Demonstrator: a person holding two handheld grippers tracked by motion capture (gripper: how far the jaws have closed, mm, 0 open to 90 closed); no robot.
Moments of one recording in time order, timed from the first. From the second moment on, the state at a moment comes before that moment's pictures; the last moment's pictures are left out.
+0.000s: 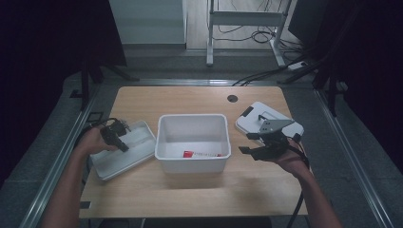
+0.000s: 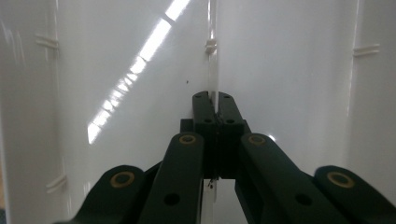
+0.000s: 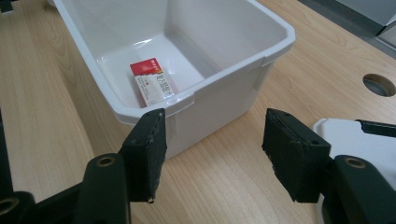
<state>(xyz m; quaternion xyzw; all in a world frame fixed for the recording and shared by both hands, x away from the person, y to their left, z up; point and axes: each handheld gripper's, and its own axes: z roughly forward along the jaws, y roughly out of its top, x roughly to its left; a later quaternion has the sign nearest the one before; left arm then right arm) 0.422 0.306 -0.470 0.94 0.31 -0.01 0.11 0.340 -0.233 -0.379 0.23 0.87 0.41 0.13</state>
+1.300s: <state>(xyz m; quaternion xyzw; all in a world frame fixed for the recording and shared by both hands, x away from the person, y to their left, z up) 0.409 0.266 -0.291 0.96 0.21 0.07 0.19 0.340 -0.249 -0.392 0.26 0.87 0.40 0.13</state>
